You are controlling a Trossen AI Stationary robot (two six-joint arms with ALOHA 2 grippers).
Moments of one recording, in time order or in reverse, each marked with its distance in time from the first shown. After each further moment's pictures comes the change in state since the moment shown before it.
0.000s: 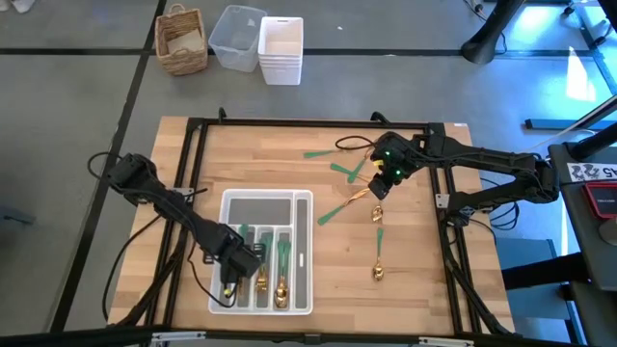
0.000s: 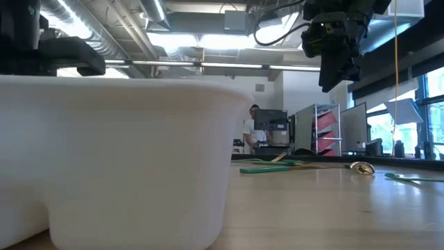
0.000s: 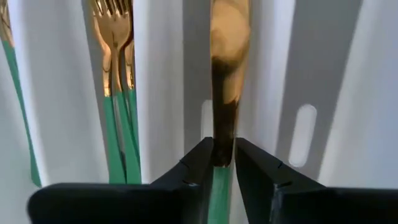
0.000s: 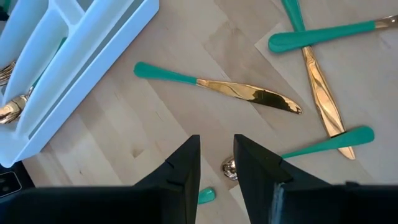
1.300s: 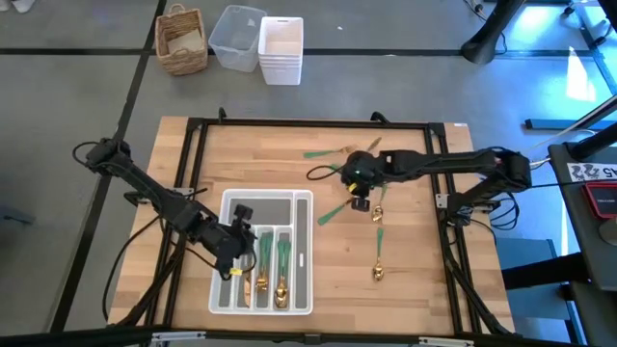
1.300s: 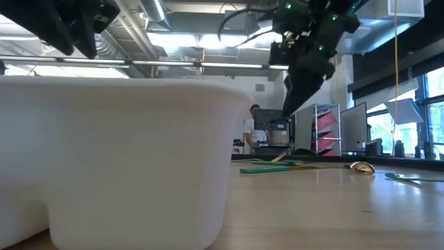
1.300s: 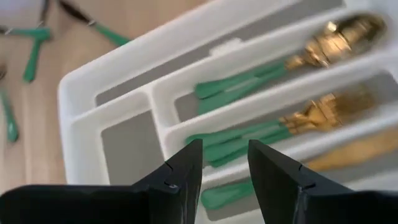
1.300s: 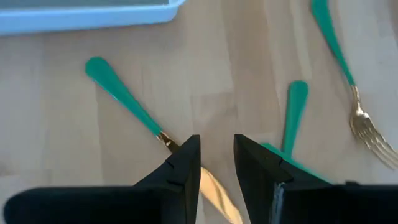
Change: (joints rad) left arm -0.003 -0.335 -0.011 0.084 -0.309 -1.086; right arm 0.143 0.272 -0.001 0.313 0.267 -0.571
